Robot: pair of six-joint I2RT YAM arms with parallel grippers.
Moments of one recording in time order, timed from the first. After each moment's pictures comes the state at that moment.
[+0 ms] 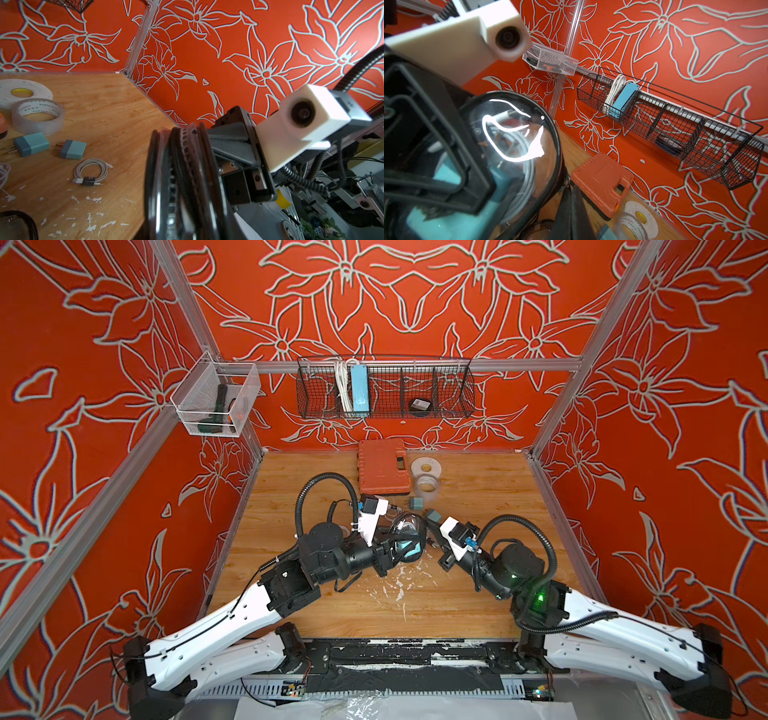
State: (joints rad) left arm -0.90 0.86 0.85 -0.07 0.23 -0.55; right arm 1.11 0.84 0.69 0.23 0.29 -0.34
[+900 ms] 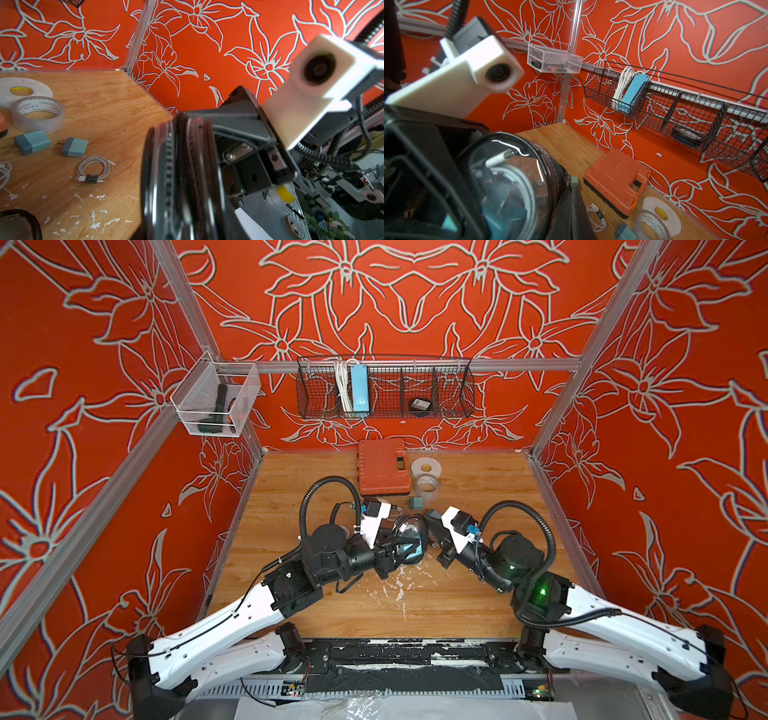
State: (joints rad) left arm -0.89 0.87 0.81 -0.03 0.25 -0.54; right arm 1.08 0.85 0.76 0.19 0.23 -0.18
